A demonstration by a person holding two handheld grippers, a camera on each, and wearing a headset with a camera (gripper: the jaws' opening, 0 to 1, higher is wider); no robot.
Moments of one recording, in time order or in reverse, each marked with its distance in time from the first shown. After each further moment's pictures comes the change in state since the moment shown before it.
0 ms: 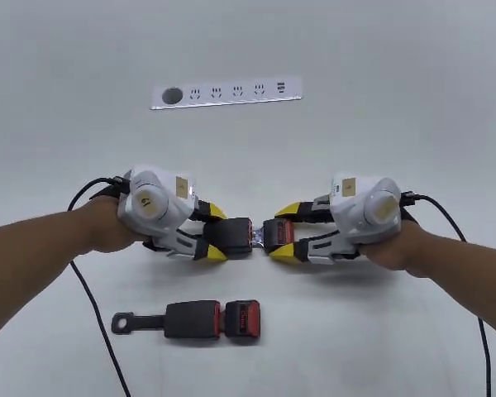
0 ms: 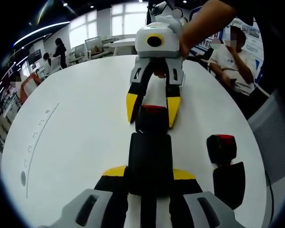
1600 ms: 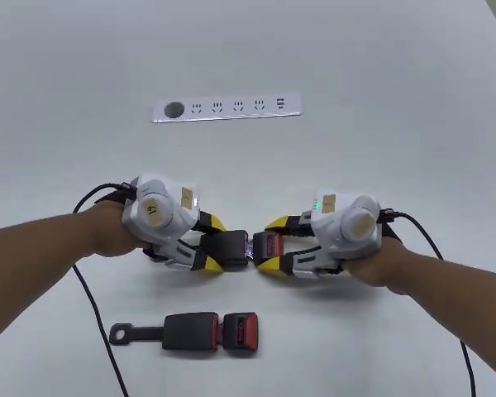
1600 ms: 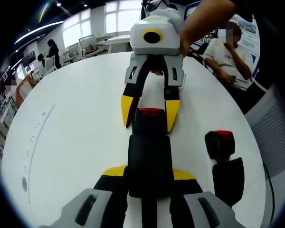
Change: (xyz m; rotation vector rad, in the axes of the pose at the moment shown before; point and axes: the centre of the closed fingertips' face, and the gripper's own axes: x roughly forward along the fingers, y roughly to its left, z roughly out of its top) left arm 0.000 0.001 -0.004 0.039 0.044 -0.033; right arm 0.006 -0.004 -0.003 -0.008 0.038 -0.028
